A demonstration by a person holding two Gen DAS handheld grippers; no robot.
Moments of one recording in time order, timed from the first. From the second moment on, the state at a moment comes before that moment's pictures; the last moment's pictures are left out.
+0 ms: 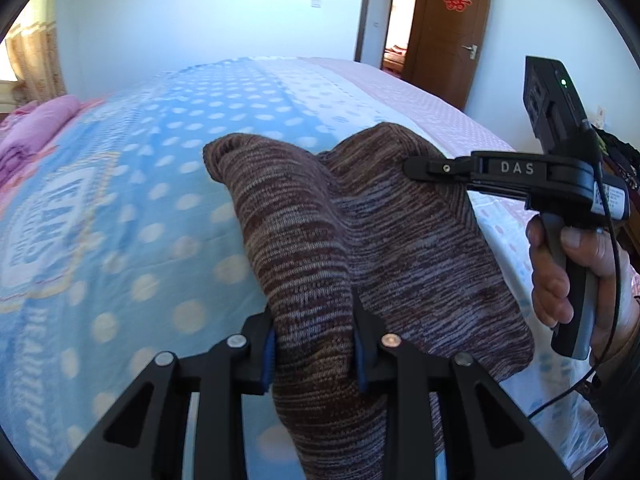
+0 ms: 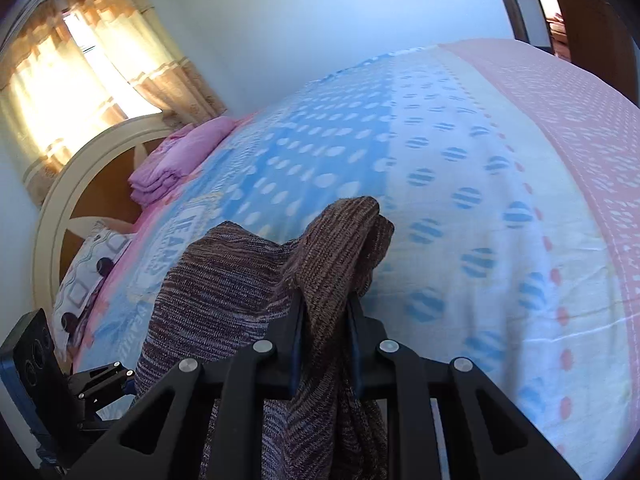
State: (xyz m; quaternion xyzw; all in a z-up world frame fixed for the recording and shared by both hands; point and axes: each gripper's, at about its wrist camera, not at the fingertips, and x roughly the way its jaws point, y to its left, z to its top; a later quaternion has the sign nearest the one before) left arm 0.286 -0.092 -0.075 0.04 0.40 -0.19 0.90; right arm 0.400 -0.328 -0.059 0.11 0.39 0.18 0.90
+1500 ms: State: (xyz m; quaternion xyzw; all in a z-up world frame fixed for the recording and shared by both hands) left arm 0.184 0.151 -0.086 -0.04 0.41 0.00 0.91; right arm 0.384 0.023 -0.117 -0.01 0.47 0.38 0.80
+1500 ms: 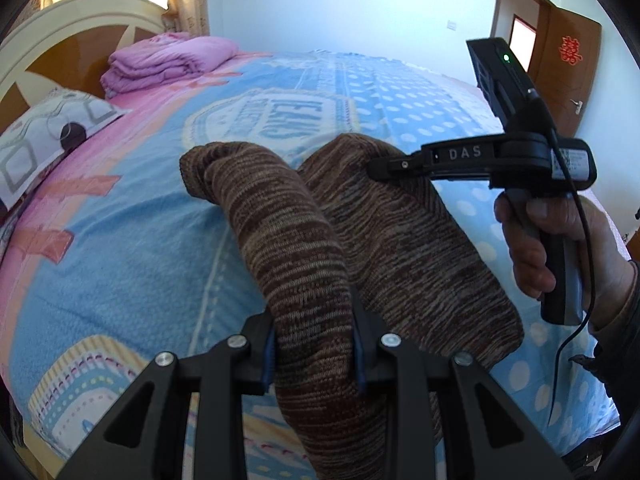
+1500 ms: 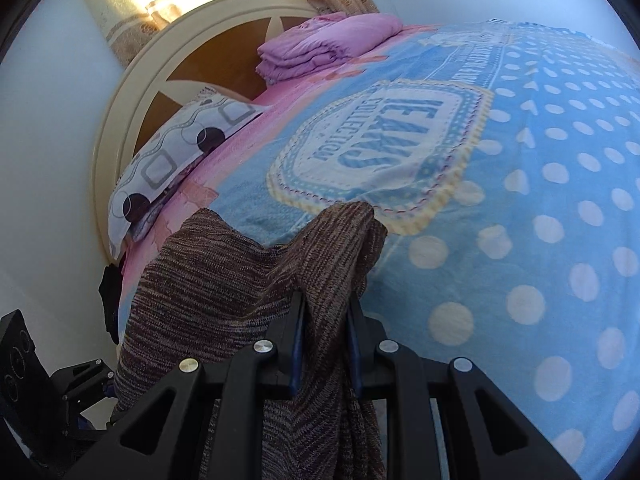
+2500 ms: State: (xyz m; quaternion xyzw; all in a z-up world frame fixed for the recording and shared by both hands) left arm 0.174 0.163 -0.105 -0.02 0.40 0.06 0.91; right arm 0.373 0.033 -0.144 -0.07 0.47 0.35 0.81
